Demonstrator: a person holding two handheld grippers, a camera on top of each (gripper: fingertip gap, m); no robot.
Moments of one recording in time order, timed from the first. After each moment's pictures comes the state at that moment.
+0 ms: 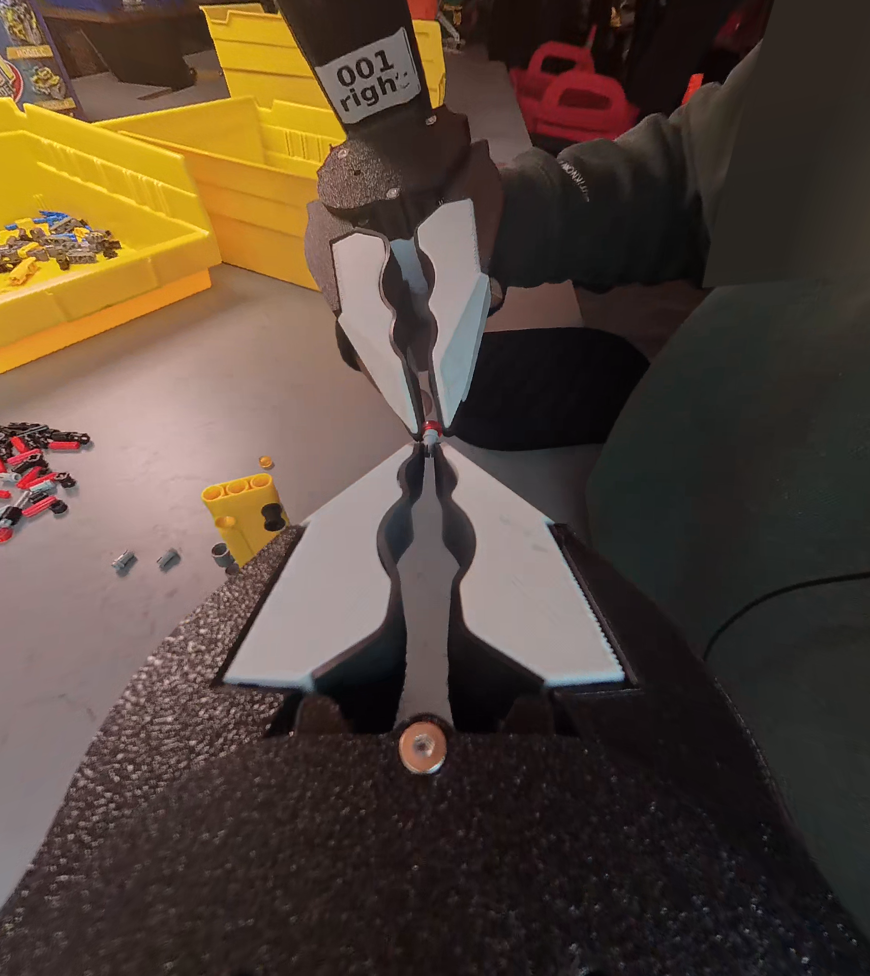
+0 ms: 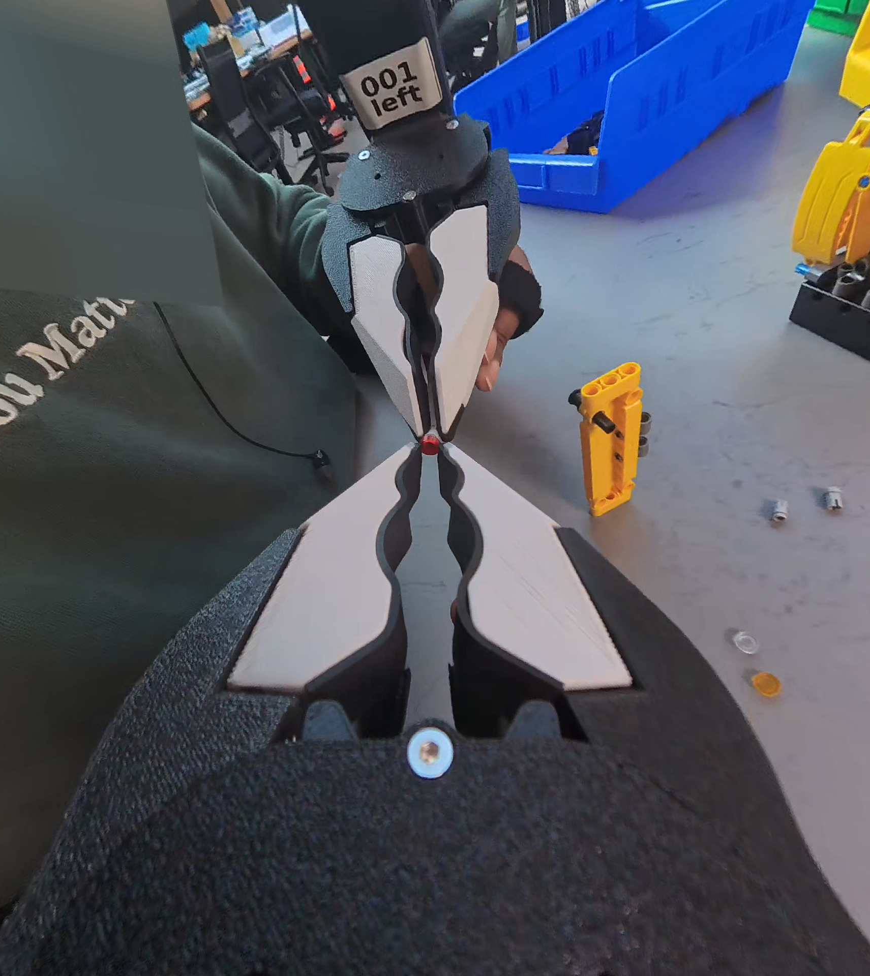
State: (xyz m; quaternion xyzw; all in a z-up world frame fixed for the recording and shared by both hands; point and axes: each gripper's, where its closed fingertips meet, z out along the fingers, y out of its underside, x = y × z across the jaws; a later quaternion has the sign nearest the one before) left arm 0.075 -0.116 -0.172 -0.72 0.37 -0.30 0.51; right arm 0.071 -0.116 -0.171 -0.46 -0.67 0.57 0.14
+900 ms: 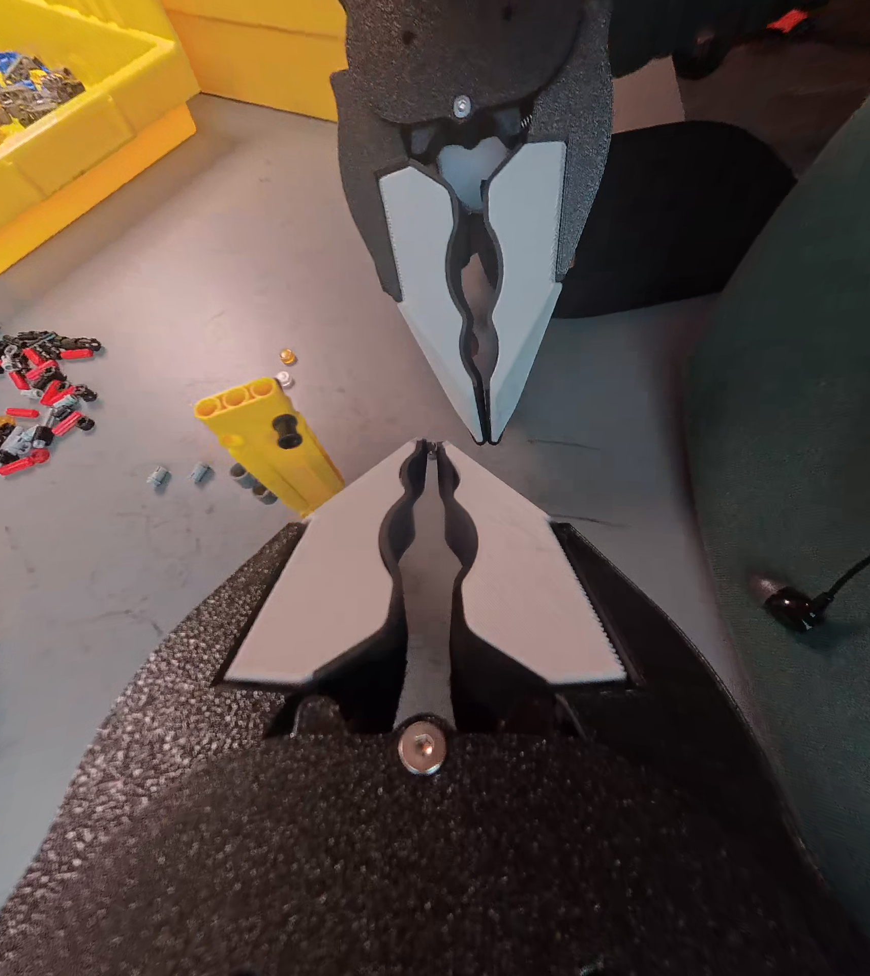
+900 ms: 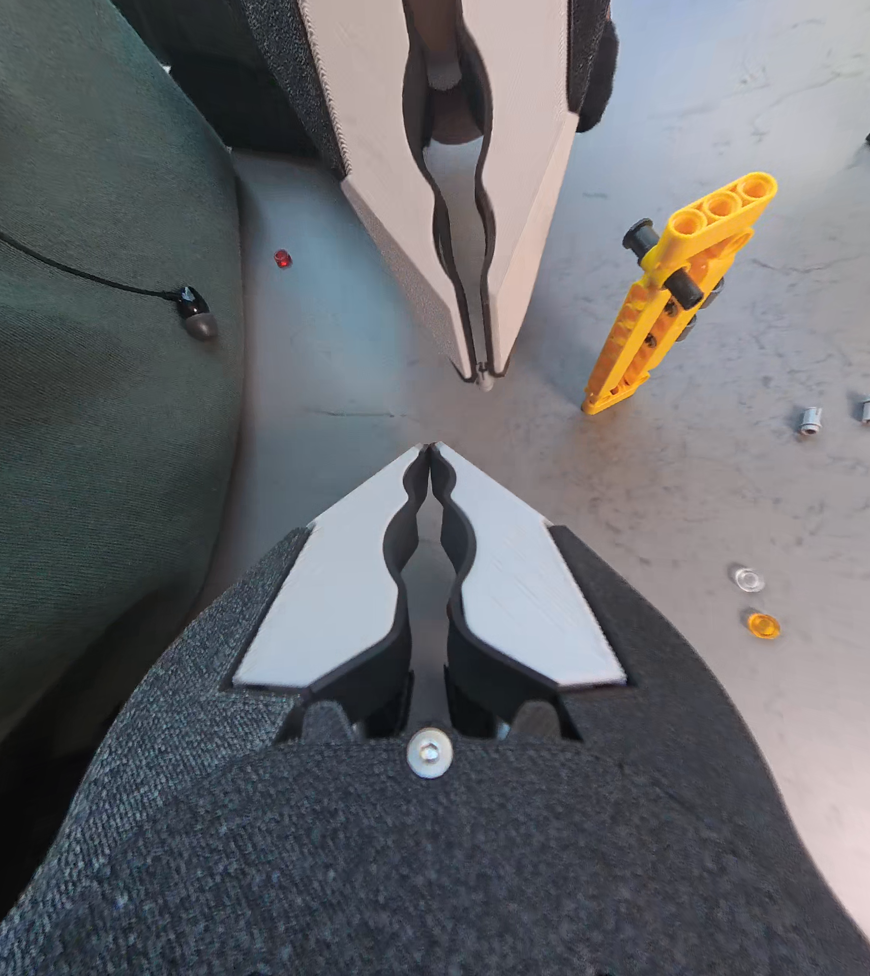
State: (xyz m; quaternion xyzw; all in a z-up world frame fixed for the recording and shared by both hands) left arm 0.057 -0.107 -0.225 -0.77 0.43 -0.19 0.43; right arm 0.072 -0.121 -0.248 -0.48 -0.78 0.39 0.15
